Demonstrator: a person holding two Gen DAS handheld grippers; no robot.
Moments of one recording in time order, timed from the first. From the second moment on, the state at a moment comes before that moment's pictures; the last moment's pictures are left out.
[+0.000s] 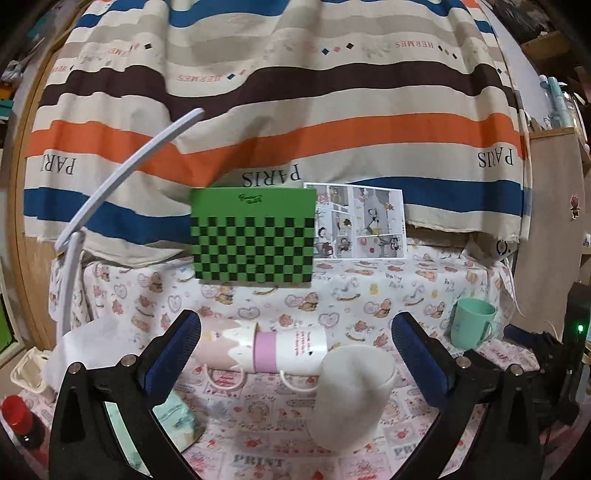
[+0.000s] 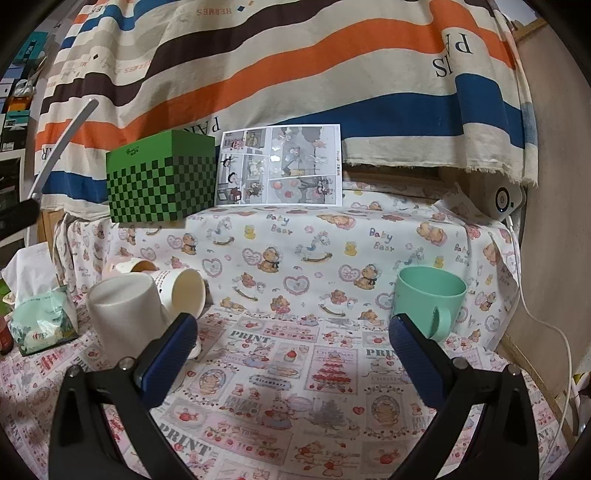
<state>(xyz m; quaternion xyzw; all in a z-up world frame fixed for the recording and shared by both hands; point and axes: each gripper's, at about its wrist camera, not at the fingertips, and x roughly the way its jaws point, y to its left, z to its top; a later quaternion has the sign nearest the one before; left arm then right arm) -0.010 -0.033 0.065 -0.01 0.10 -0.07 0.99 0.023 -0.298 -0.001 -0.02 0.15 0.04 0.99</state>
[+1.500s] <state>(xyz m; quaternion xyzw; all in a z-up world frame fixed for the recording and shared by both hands) -0.001 0.005 0.001 0.00 0.16 0.00 0.99 0.023 -0.290 -0.001 -0.04 0.15 0.05 0.99</state>
